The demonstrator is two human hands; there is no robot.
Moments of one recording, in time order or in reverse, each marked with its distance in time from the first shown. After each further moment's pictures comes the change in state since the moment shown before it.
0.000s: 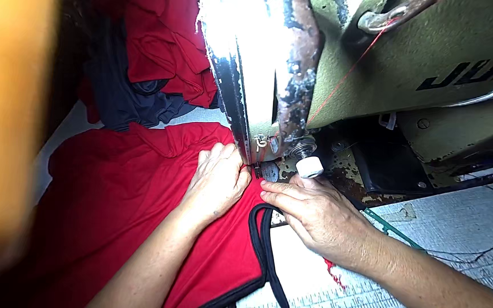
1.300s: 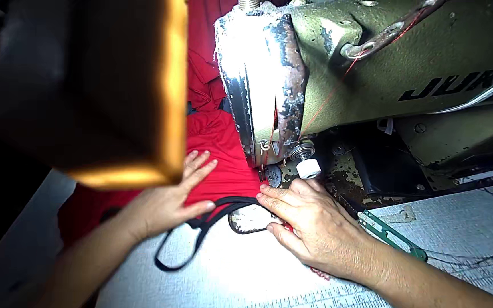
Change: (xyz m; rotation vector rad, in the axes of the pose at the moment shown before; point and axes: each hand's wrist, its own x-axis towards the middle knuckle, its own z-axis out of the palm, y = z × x) left_hand -0.054 -0.082 -0.036 0.085 -0.182 0.093; right_hand 0.004 -0.013 0.000 0.012 -0.039 0.013
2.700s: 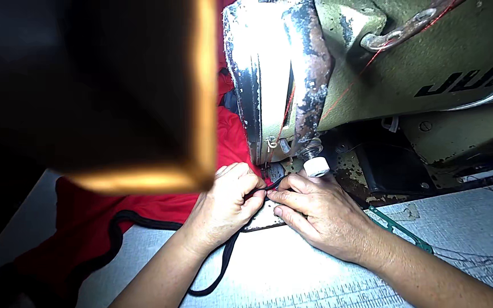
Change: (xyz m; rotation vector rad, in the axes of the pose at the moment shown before) left_hand 0.040 0.089 0.020 -0.364 0.406 0.101; right_hand 0.004 0.013 -0.001 0.092 0.044 0.056
